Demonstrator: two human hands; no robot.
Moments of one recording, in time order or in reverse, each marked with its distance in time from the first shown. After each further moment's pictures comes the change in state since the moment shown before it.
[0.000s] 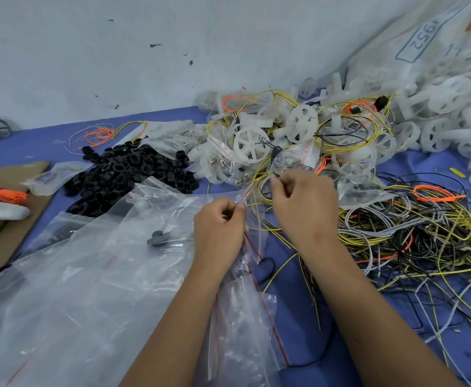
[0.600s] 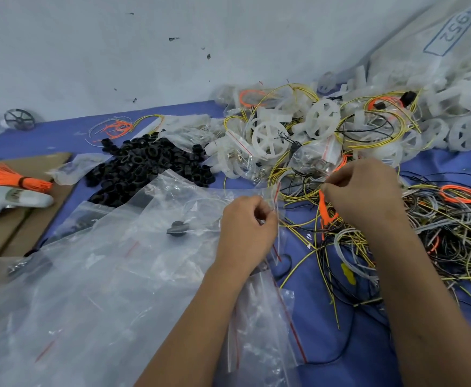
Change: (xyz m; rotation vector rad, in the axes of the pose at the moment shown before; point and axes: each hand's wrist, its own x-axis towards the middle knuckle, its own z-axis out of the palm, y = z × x) left_hand -0.007 0.003 0.005 0.203 -0.074 0.204; right_hand 0.022 0.029 -0.039 -0.071 -0.184 0.075
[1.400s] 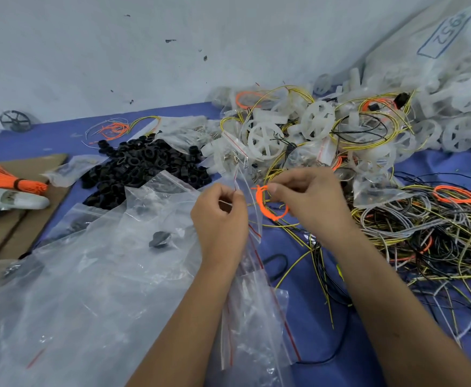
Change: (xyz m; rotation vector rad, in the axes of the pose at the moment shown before) left_hand 0.006 0.002 -0.013 -0.256 0.352 -0.195; right_hand -0.014 -0.029 0.037 0.755 -0.204 -0.086
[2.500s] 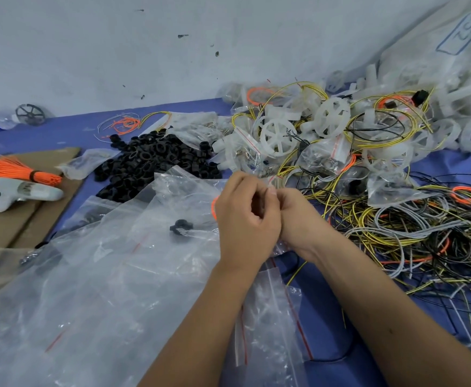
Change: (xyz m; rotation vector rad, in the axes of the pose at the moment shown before) left_hand -0.013 0.014 -0.002 0.036 -0.013 0.465; right_hand -0.018 -0.002 0.042 0.274 -0.358 0.192
